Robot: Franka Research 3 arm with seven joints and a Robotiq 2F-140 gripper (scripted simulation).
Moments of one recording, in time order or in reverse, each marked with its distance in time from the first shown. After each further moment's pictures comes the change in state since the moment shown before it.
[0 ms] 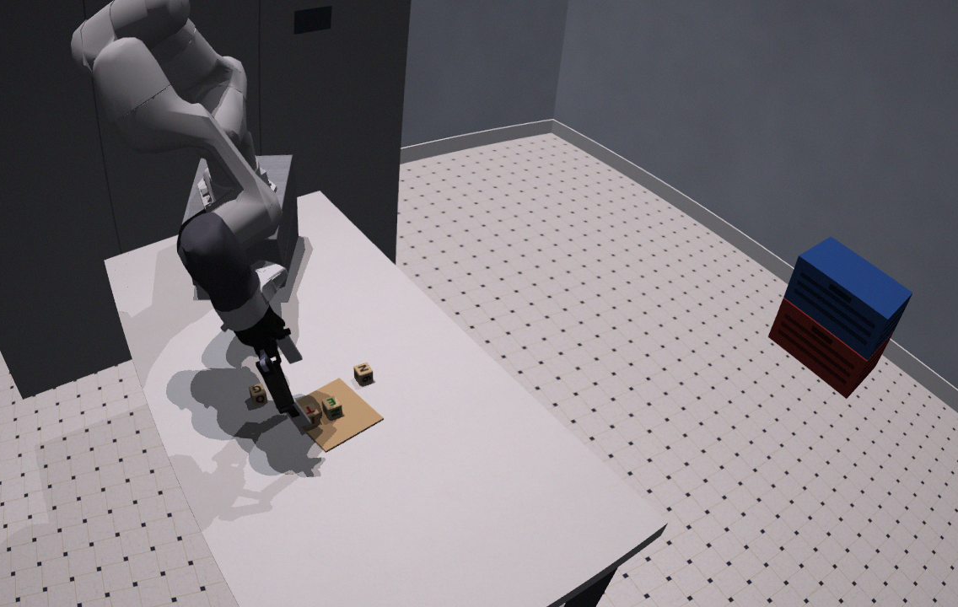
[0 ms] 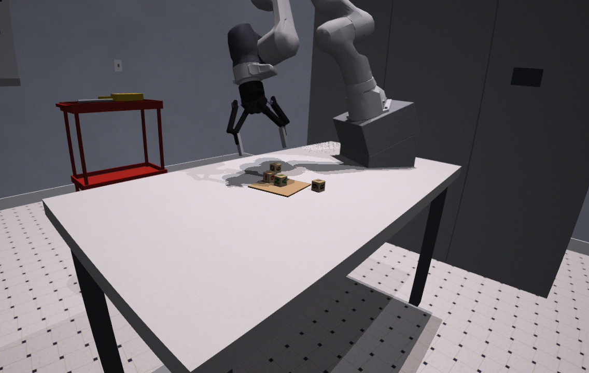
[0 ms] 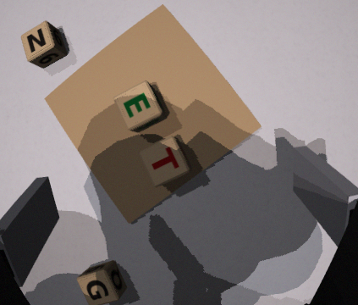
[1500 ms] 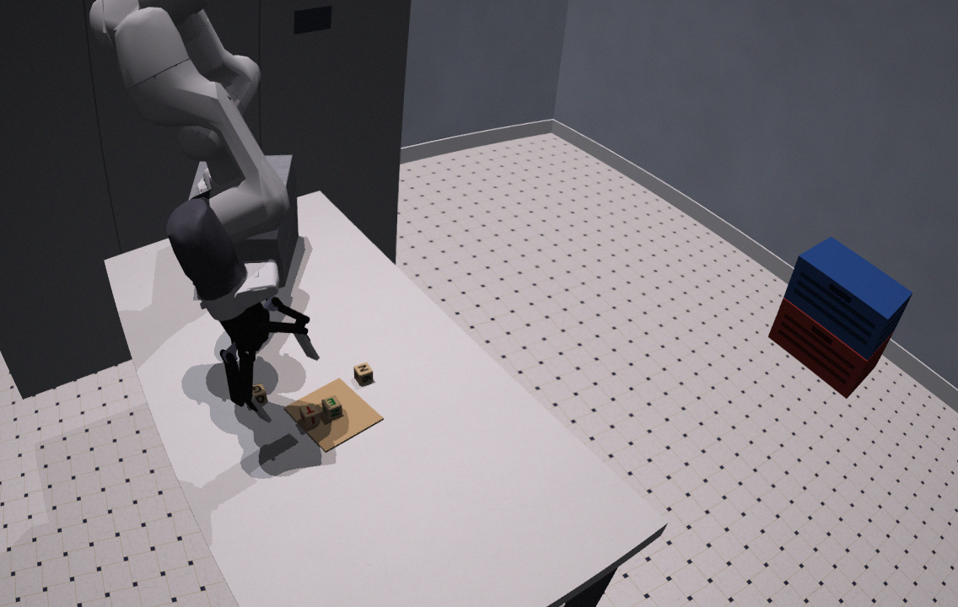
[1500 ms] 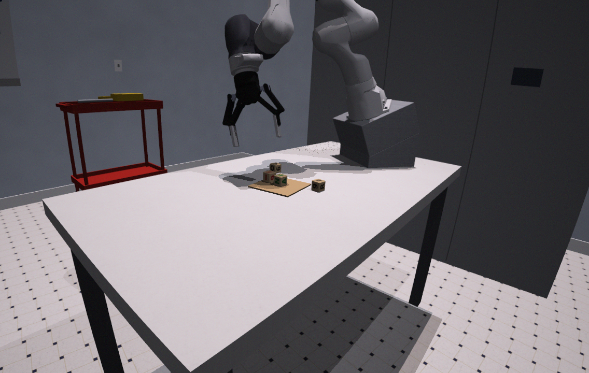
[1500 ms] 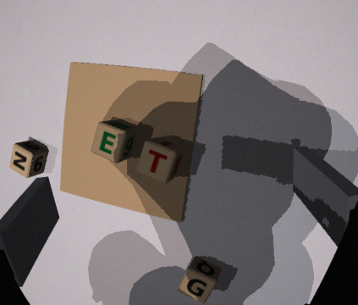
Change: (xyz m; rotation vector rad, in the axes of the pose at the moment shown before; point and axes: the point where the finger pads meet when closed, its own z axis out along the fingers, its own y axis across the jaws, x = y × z) arm -0.007 0.014 -0.033 -0.034 0.026 0.792
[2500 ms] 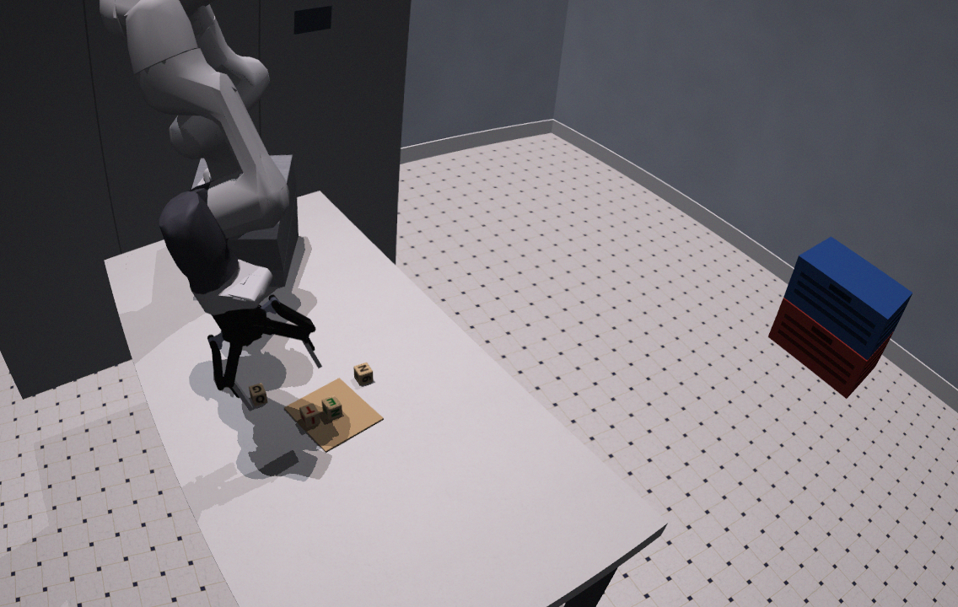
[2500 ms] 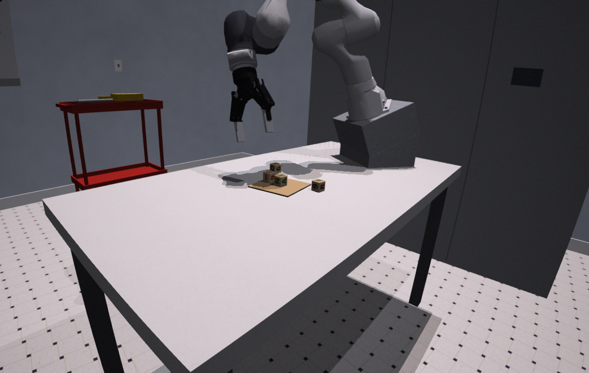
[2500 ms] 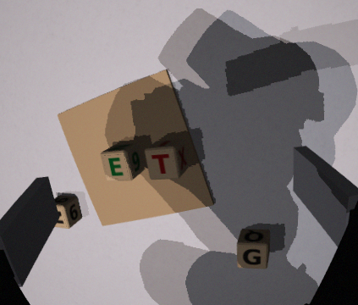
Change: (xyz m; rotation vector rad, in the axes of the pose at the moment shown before) arm -0.002 0.006 -0.016 -0.007 0.012 0.477
